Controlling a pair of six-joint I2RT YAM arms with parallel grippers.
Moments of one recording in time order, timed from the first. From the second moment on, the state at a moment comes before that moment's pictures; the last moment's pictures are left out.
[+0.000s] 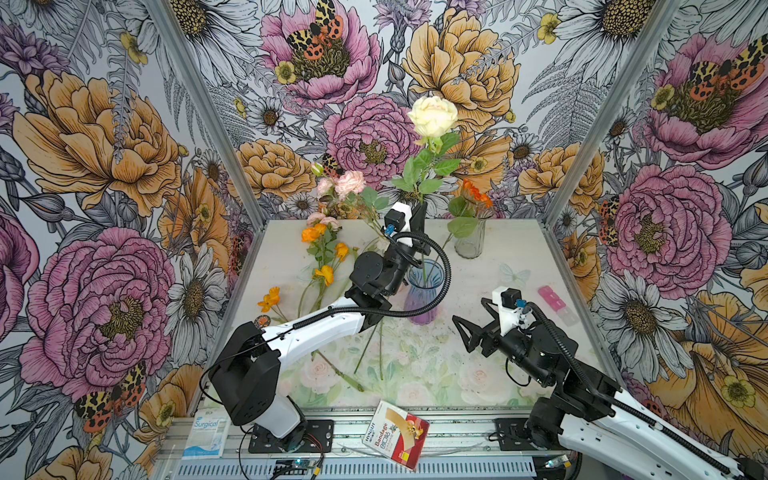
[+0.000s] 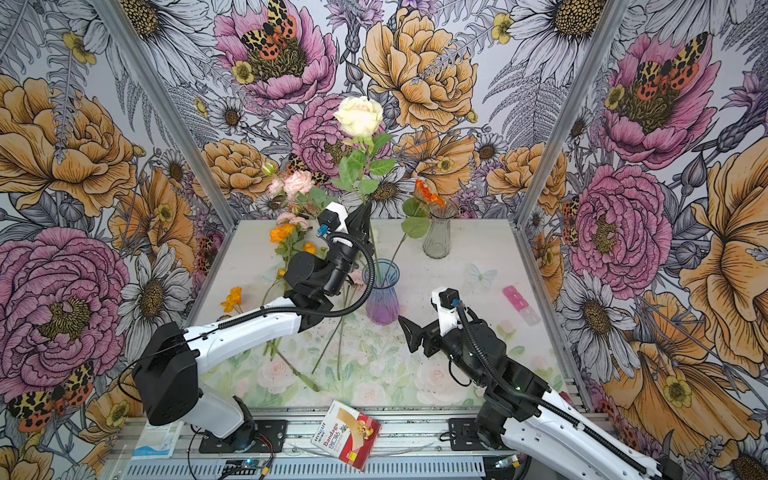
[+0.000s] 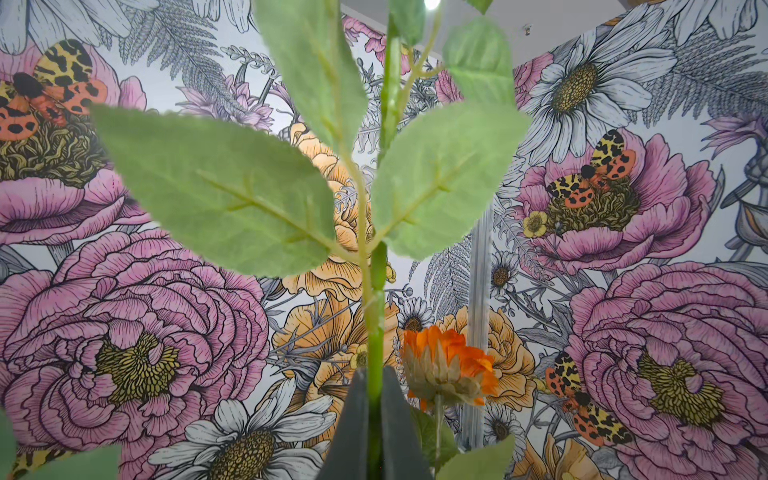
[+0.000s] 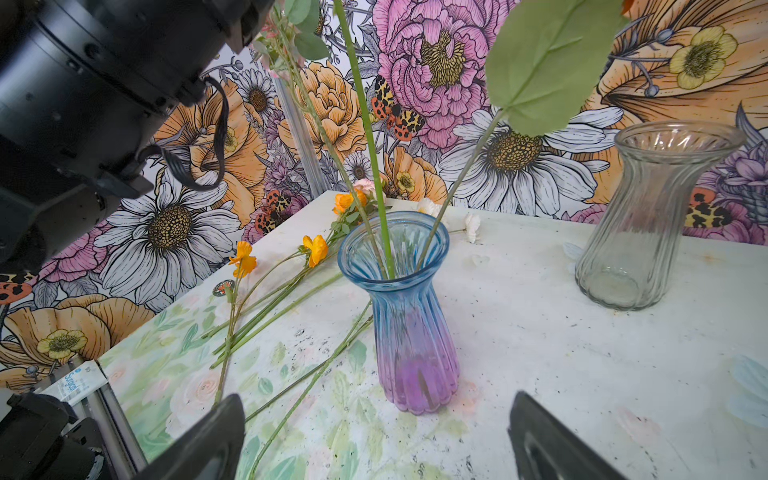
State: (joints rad) left arm -0.84 1.53 1.10 0.94 -0.29 0.06; right arm 0.86 0.53 0.56 -0.24 0.20 0.25
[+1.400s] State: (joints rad) left arm -0.88 1.59 0.86 0.91 -0.33 -0.07; right arm 0.86 0.64 0.54 -0.23 0.19 0.26
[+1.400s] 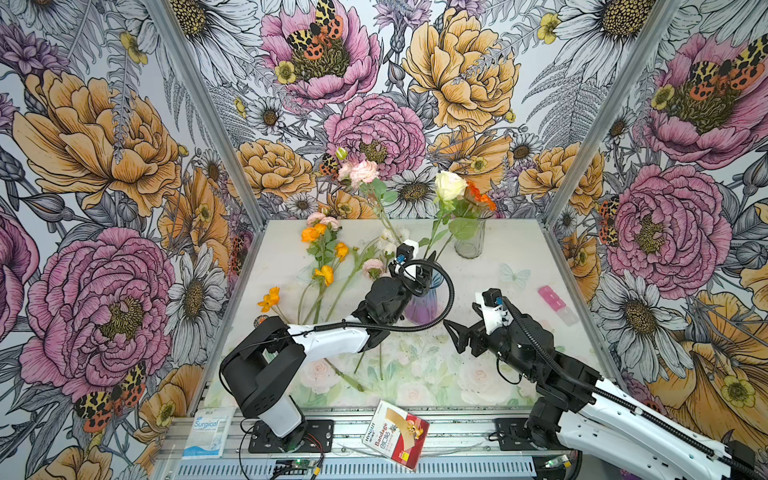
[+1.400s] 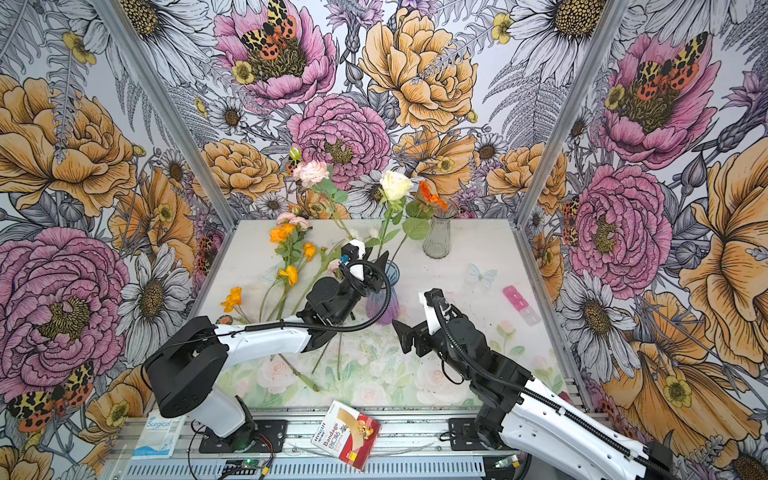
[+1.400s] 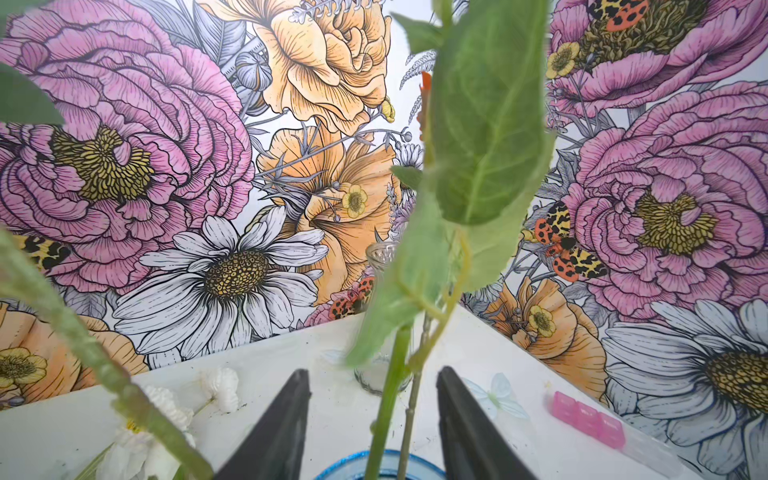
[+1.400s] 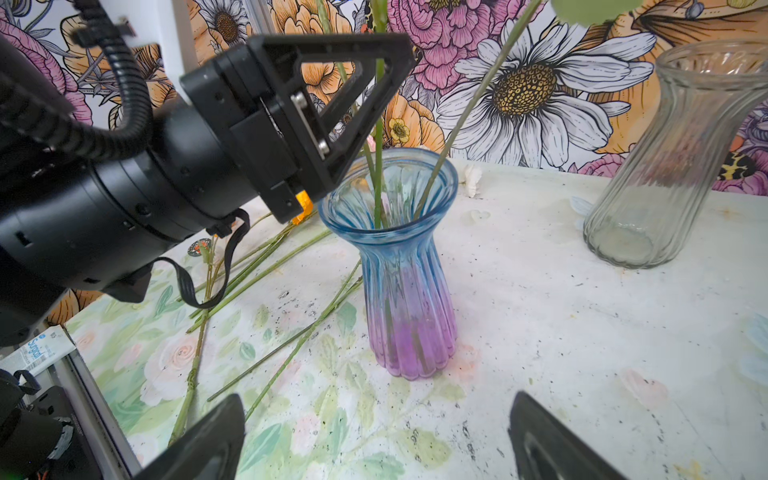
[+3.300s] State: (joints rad) left arm -0.17 1.32 0.61 -0.53 -0.34 -0.95; right arm 1.21 1.27 0.83 -0.12 0.17 0.14
